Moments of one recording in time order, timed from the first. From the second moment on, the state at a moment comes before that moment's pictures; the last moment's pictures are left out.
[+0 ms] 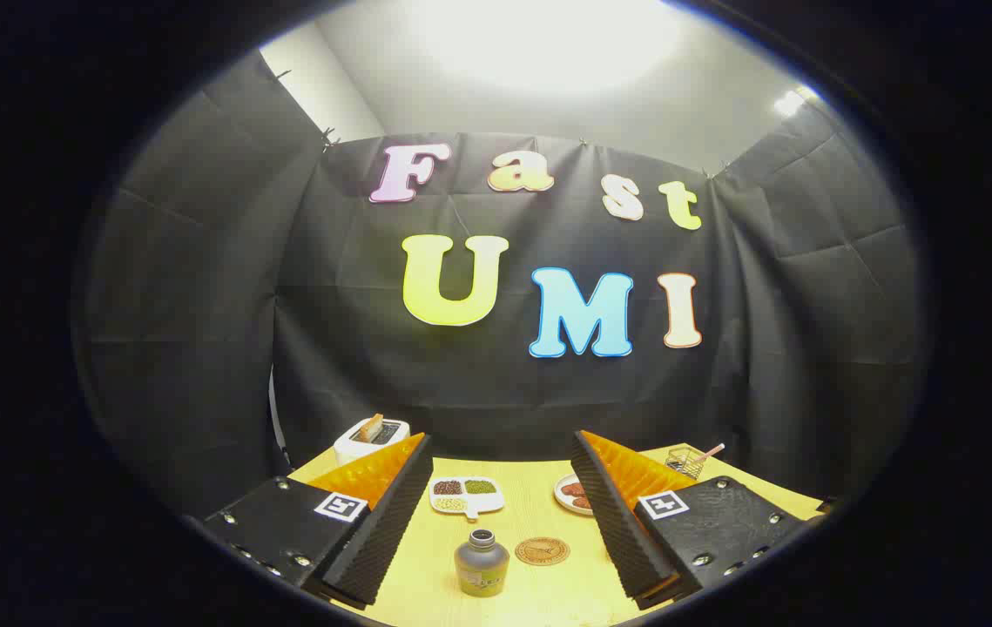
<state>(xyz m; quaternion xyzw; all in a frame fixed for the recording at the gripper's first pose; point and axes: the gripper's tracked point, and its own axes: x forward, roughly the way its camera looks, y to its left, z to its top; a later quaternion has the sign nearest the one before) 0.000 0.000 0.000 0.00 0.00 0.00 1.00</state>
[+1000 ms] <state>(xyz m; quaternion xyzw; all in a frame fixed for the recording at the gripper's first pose) 0.018 0.001 -0.047 0.00 -0.01 -0.01 1.00</state>
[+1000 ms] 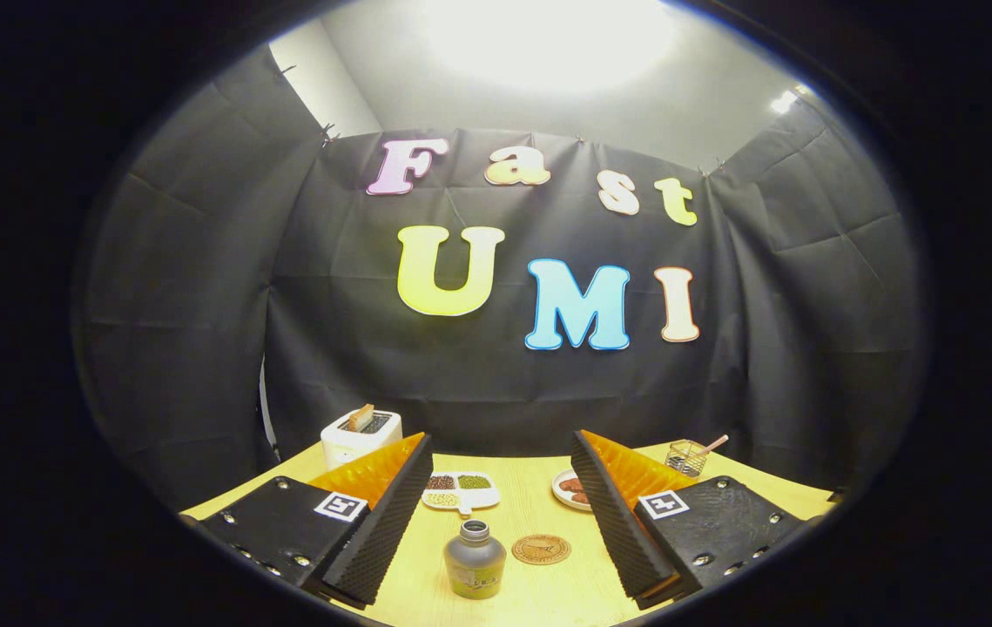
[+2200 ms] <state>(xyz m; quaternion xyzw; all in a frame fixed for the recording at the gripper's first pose) 0.070 0.026 -0.225 0.00 0.04 0.03 1.00</state>
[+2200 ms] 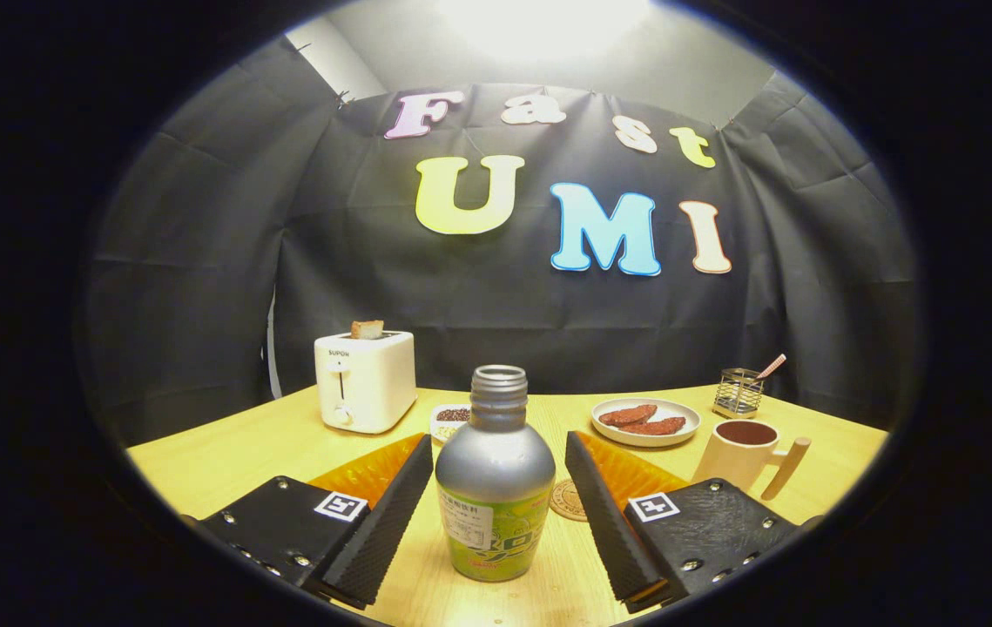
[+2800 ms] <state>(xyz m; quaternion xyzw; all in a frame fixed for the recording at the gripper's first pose) 0.077 0.026 -0.244 0.01 0.06 0.03 1.00</state>
